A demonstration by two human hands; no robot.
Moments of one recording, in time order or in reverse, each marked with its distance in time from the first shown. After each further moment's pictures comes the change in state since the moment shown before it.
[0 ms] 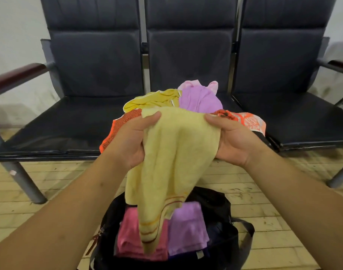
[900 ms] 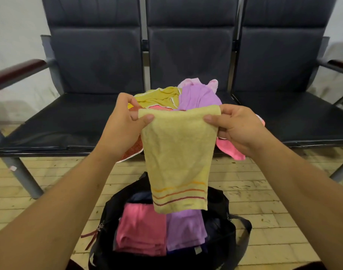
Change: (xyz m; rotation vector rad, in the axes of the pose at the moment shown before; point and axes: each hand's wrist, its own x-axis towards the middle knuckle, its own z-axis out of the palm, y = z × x) left_hand 0.001 0.010 -0.033 0.970 0.267 0.396; right_hand -0.007 -0.015 -0.008 -0.582 0.286 -0.291
